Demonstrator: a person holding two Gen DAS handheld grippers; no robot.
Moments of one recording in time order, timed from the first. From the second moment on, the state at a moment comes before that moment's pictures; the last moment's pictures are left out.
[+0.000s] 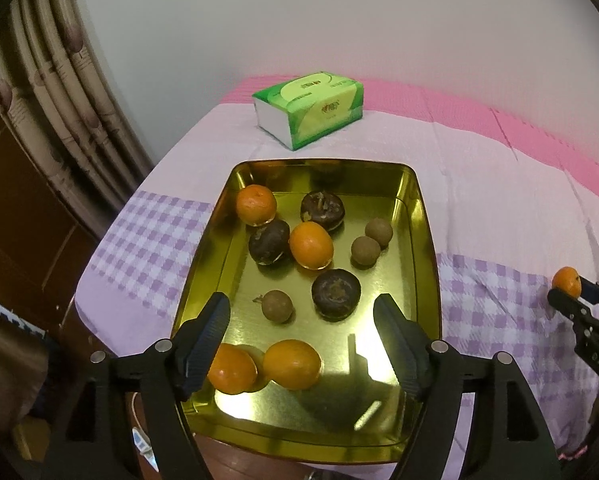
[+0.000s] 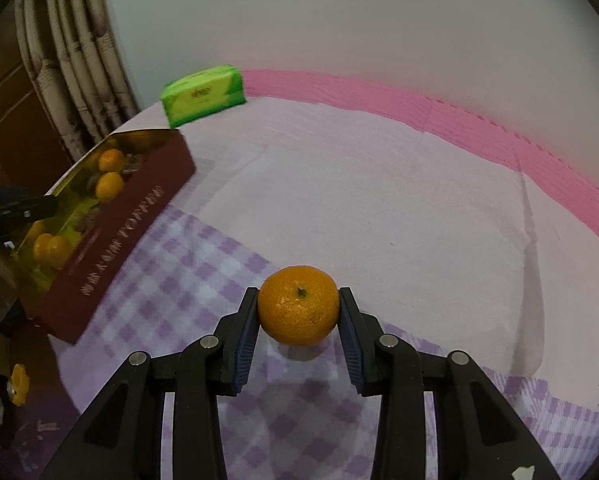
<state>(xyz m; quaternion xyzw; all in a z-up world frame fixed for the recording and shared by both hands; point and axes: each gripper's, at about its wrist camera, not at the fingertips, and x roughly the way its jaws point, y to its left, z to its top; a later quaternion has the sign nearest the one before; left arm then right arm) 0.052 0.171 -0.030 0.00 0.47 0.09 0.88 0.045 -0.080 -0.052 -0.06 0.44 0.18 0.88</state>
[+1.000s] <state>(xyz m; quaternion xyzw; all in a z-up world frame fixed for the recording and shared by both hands) 0.038 0.253 0.008 -0.01 0.40 0.22 0.89 0.013 0.080 0.009 -0.09 0.41 0.37 0.83</state>
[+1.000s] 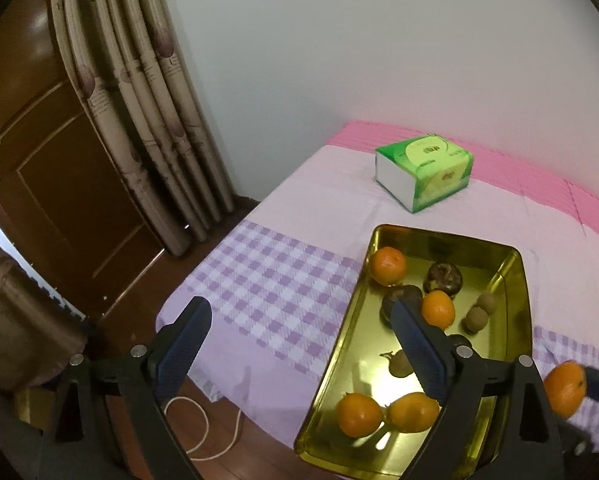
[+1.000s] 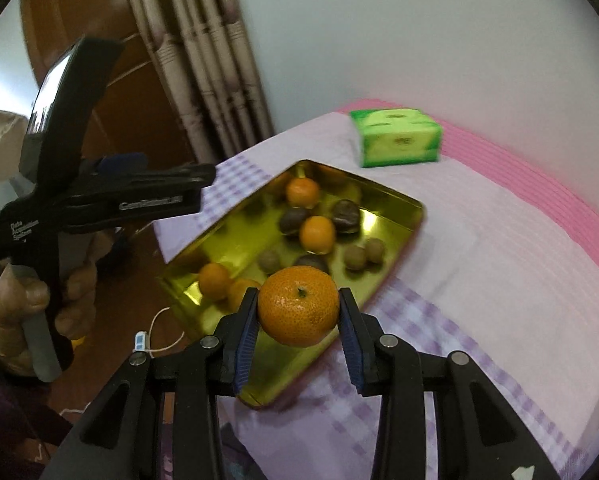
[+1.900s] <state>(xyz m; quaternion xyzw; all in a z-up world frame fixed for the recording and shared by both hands) 0.030 0.253 0.017 0.01 0.36 0.23 0.90 0.037 0.135 -0.025 -0.11 0.44 0.39 0.80</state>
